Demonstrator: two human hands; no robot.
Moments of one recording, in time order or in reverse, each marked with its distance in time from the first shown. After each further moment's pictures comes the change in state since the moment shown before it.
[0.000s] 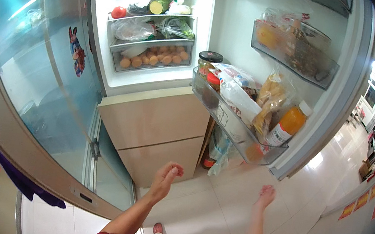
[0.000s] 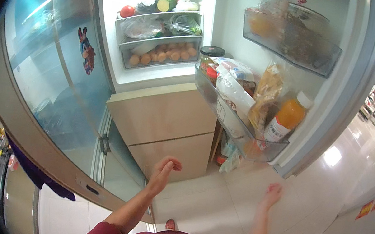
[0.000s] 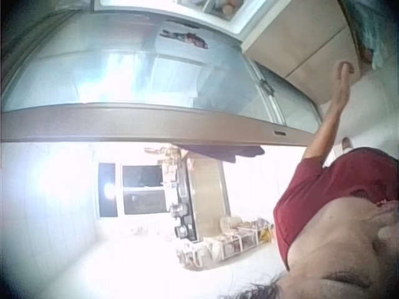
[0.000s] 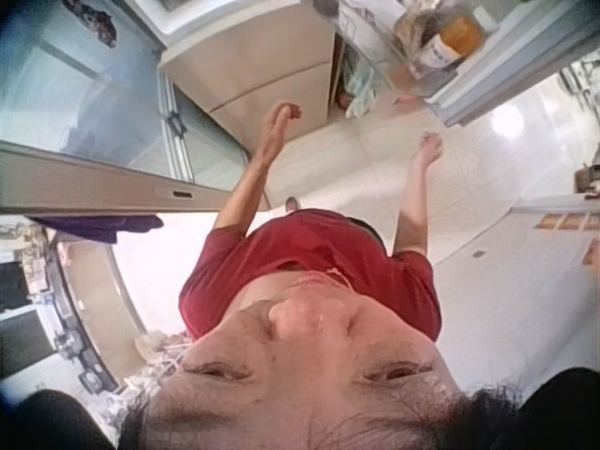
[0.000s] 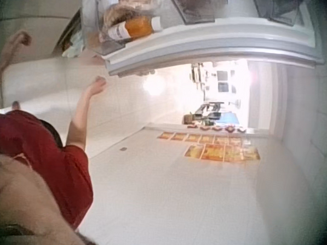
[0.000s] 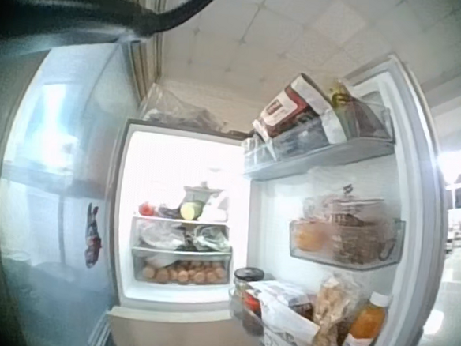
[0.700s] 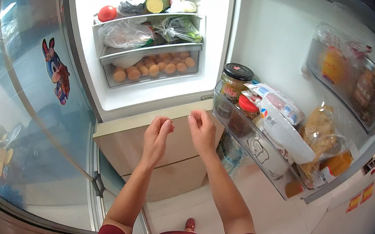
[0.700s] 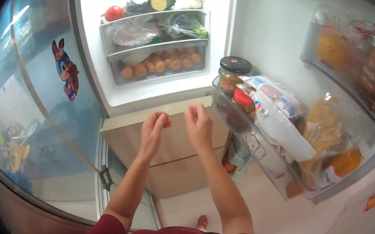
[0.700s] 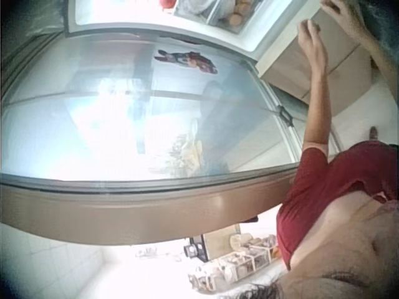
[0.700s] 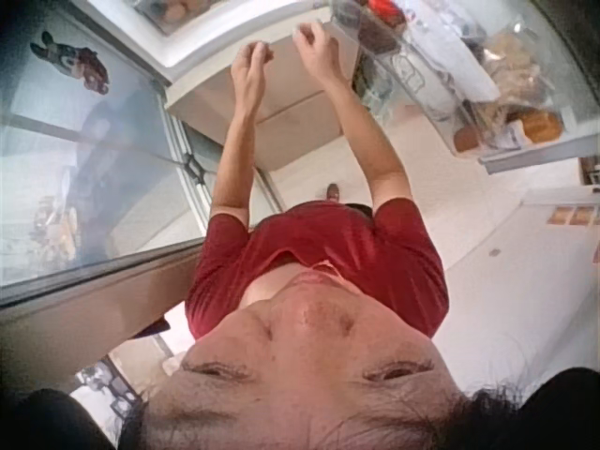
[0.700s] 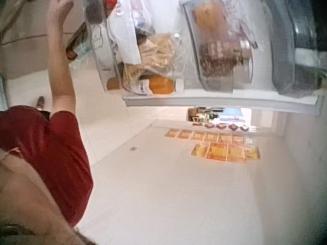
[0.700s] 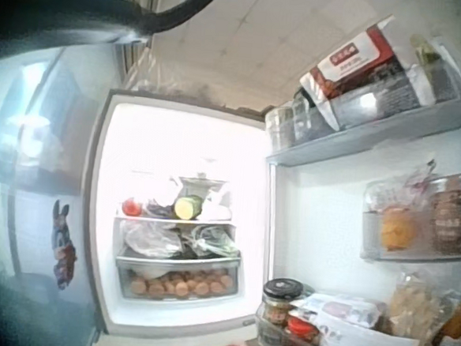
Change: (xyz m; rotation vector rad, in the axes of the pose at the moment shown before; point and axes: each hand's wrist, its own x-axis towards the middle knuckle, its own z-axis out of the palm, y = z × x) left_hand 0.225 0.012 -0.130 0.079 0.184 0.232; right_hand -0.184 -0.084 0.452 -0.204 -0.836 -0.650
